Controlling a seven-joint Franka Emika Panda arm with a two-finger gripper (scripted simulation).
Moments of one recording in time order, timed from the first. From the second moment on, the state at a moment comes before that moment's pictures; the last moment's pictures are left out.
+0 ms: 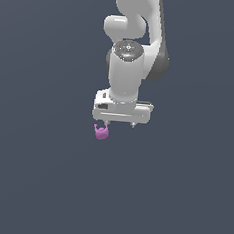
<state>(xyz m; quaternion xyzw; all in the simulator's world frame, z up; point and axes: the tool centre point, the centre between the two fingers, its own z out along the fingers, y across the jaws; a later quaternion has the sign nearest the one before) 0.006 0.015 0.189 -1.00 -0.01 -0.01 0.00</state>
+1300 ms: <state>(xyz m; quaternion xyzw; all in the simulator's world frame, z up) -0.005 -0.028 0.176 -1.00 -0.02 -0.01 0.00</state>
